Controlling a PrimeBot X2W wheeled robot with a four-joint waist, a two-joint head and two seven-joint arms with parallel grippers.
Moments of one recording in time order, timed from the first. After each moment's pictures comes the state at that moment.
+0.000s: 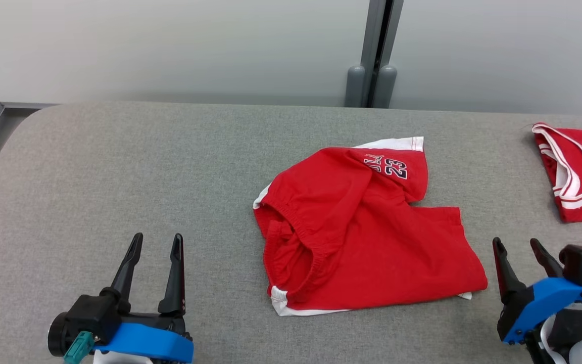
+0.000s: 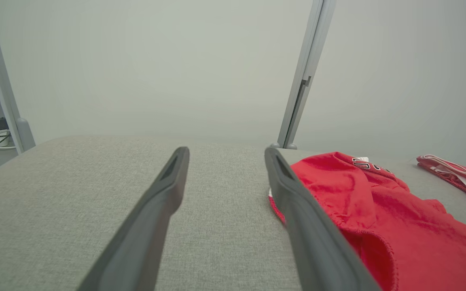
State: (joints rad) left arm -0.04 0.12 -0.14 0.19 -0.27 -0.13 -0.26; right arm -0.11 -0.05 -0.20 0.16 0.09 0.13 0.20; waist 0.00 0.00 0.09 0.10
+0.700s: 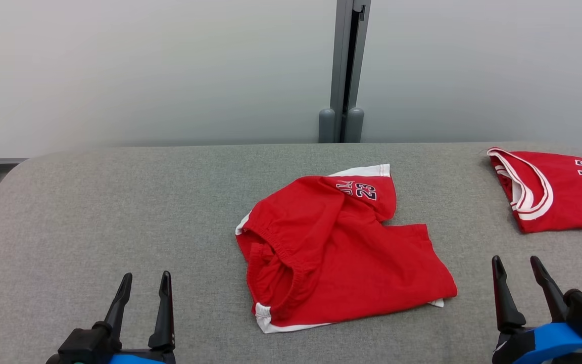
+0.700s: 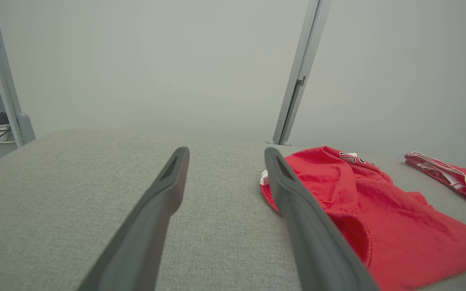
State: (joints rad) left arm 0.06 0.11 -0.09 0.23 -0.27 -0.13 -0.26; right arm 0.02 -0.05 -0.15 0.14 0.12 0.13 -0.09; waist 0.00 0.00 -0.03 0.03
